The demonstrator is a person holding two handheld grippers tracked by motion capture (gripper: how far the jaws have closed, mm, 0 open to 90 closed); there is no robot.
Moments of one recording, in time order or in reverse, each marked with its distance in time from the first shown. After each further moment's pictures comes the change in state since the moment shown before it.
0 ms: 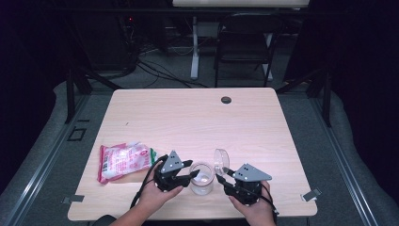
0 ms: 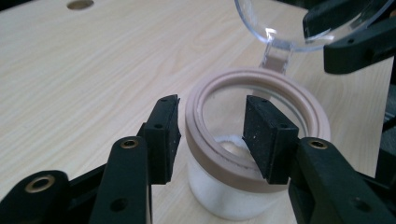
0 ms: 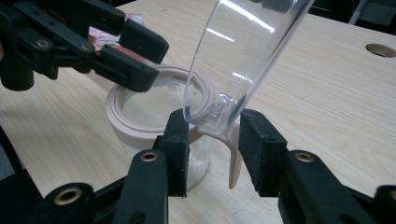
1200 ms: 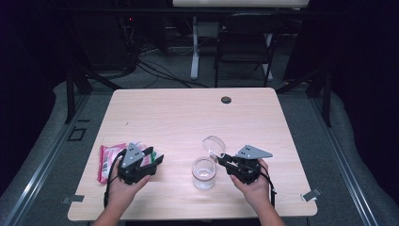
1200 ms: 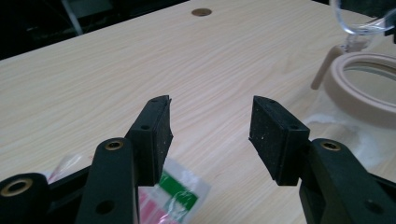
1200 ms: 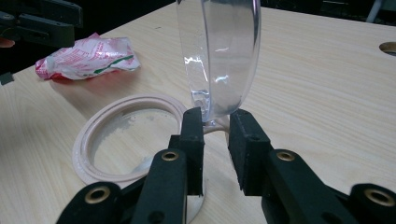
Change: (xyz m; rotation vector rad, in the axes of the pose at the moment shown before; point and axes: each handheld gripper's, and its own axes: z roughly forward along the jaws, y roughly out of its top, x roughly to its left) left arm 0.066 -0.028 -0.071 -0.037 0.300 -0.114; right arm -0.047 0.013 0.035 -0.033 0.076 0.095
